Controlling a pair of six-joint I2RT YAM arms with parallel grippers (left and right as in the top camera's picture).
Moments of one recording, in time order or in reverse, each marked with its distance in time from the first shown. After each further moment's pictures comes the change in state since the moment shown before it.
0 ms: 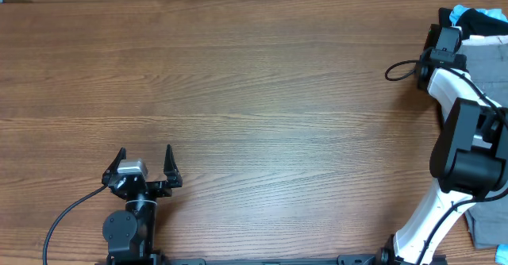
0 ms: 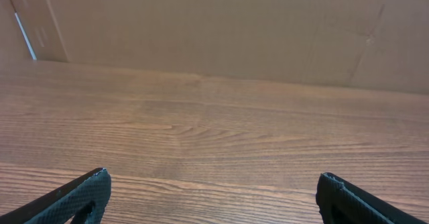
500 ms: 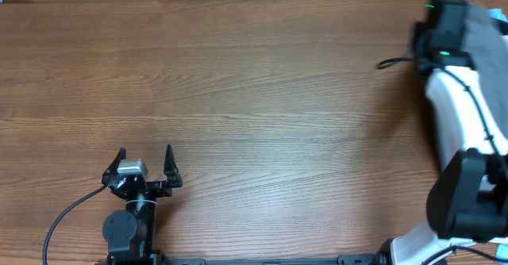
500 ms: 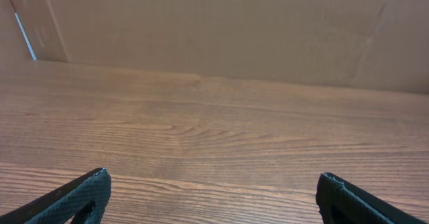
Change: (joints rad) left arm 0.000 0.000 0.000 0.000 0.000 0.000; right arm 0.195 -0.332 0.003 -0.082 -0.181 0.071
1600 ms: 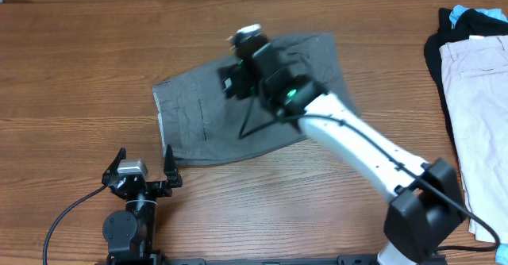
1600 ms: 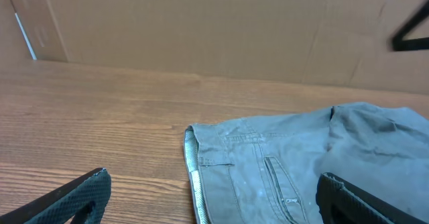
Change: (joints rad) left arm 0.000 0.000 0.000 0.000 0.000 0.000; right arm 0.706 0.024 0.109 -0.241 -0.243 0.416
